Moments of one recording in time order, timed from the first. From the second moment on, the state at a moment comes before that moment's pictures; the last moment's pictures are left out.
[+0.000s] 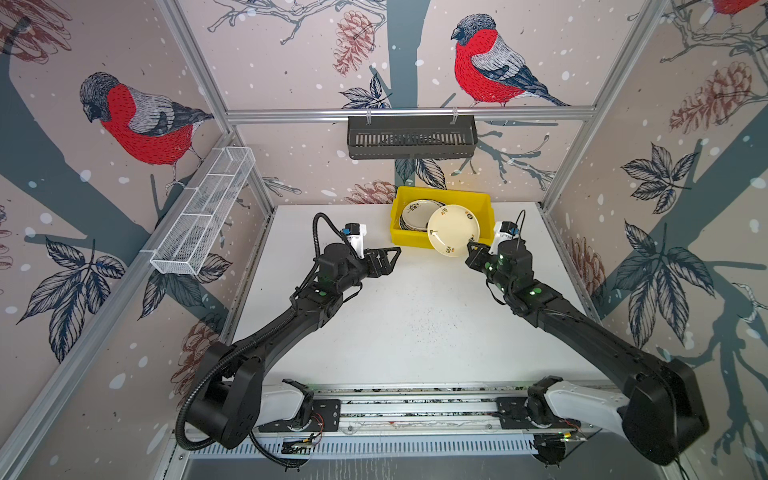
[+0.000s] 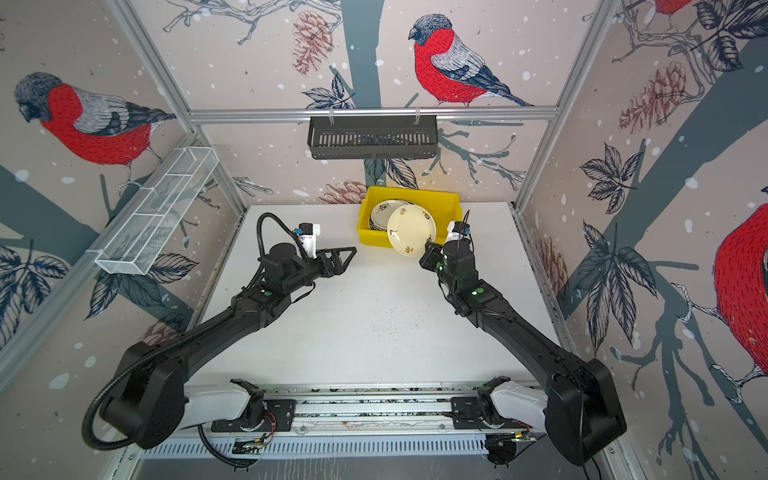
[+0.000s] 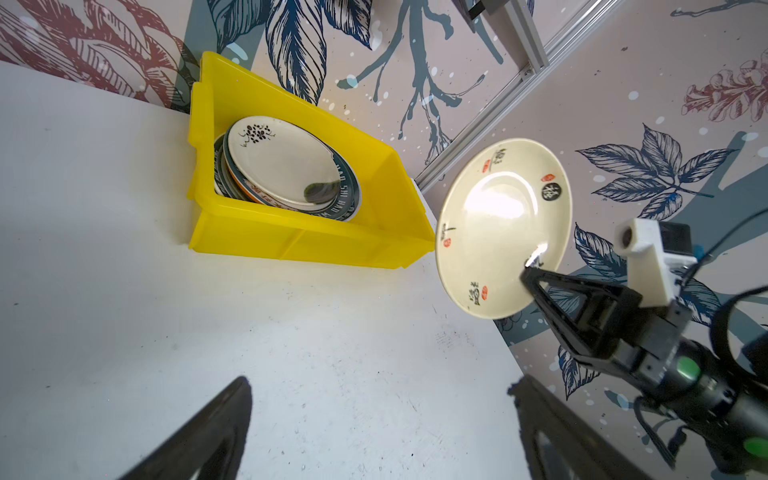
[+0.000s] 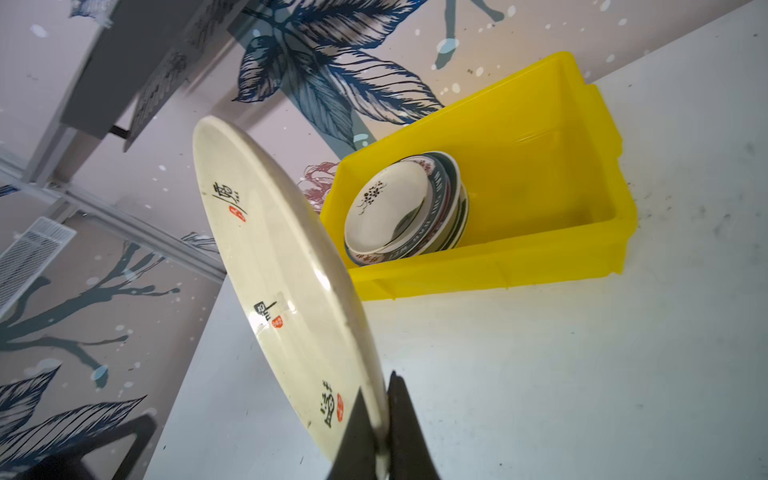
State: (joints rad) left arm -0.43 1.27 0.73 0.31 0.36 -0.61; right arm 0.45 1.22 0.84 0.03 0.10 0.66
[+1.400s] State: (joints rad) left arm -0.43 0.92 0.58 0.14 0.10 -0.47; right arm 0.35 2.21 1.84 -0.26 -0.10 0.68
